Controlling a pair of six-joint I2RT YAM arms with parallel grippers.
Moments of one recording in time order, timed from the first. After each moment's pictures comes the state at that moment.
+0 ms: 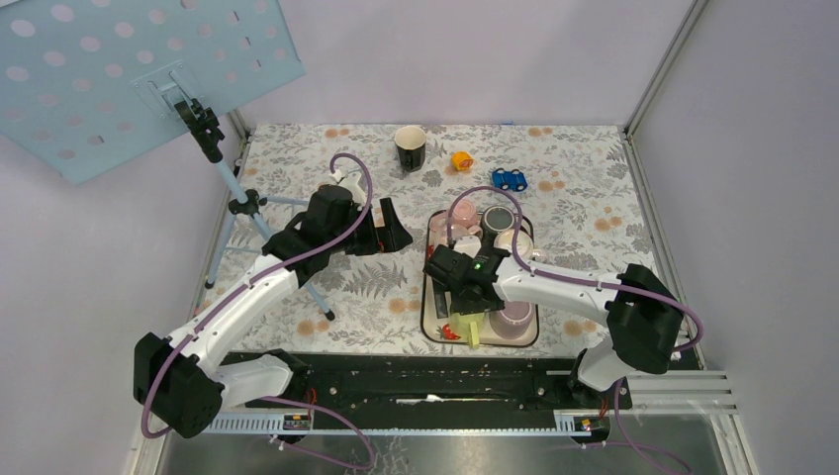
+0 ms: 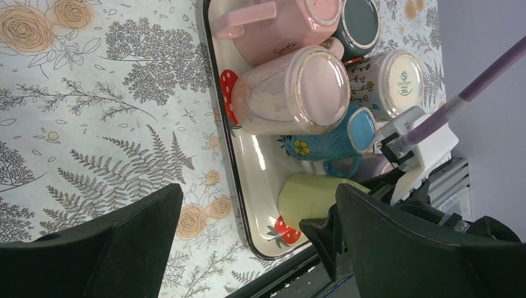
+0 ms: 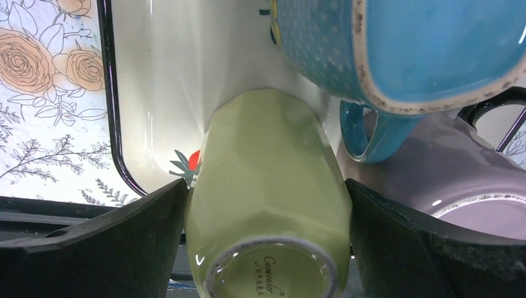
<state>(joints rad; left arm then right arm) -0.53 1.14 0.94 -0.42 0.18 -0.60 1.04 1.56 1.07 -0.87 0.29 0.88</state>
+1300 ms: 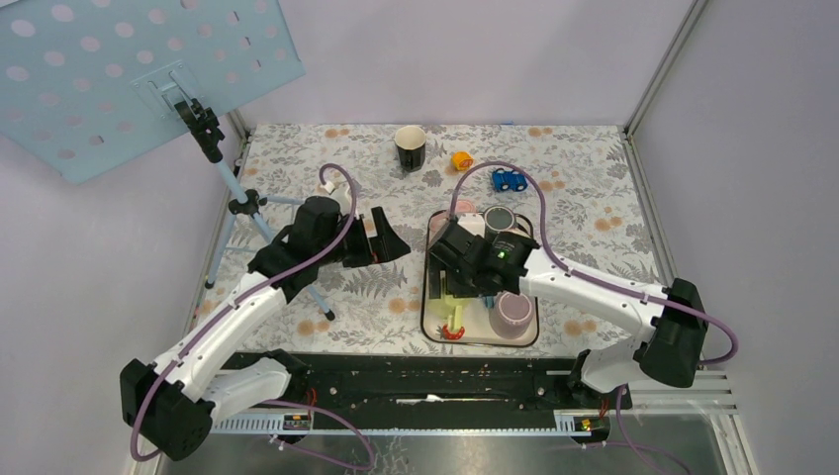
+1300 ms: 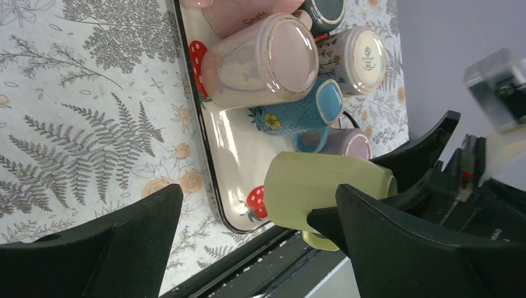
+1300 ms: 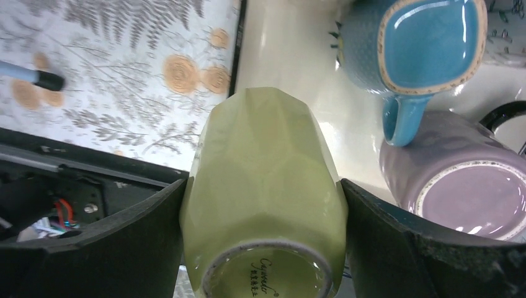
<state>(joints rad) -0.53 1.02 0.87 -0.43 0.27 -0.68 1.04 1.44 1.21 -0.91 0.25 0.90</state>
